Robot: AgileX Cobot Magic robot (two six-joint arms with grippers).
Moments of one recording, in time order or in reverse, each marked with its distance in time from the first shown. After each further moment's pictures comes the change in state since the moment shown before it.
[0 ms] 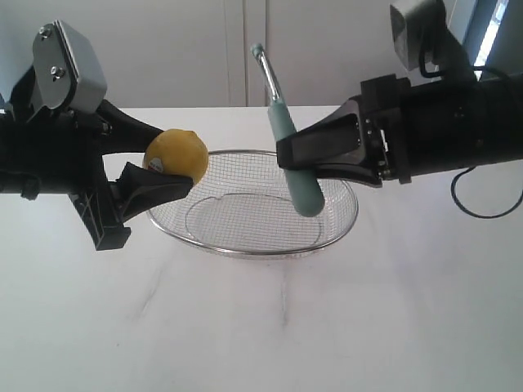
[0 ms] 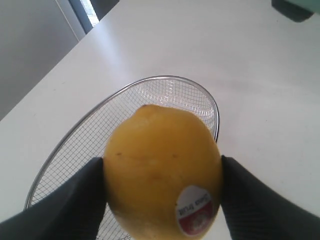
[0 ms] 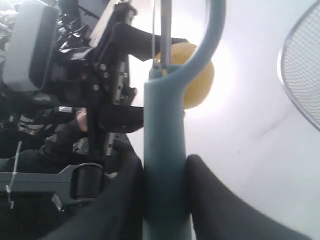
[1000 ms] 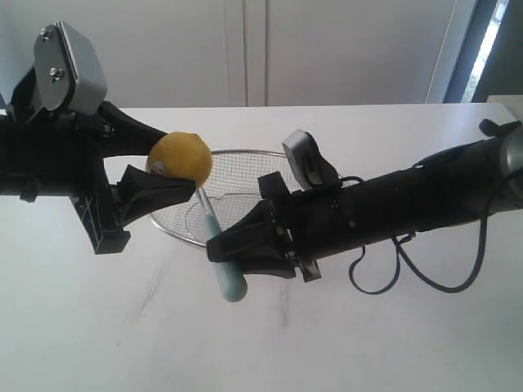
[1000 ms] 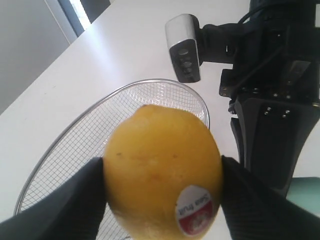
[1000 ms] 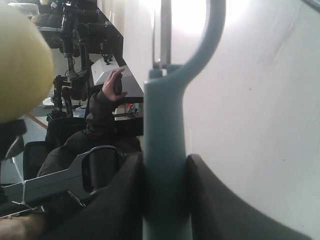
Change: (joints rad) left arm 0.000 0.000 0.000 0.000 0.029 0.000; right arm 0.193 0.446 0.007 0.165 0.019 -0.012
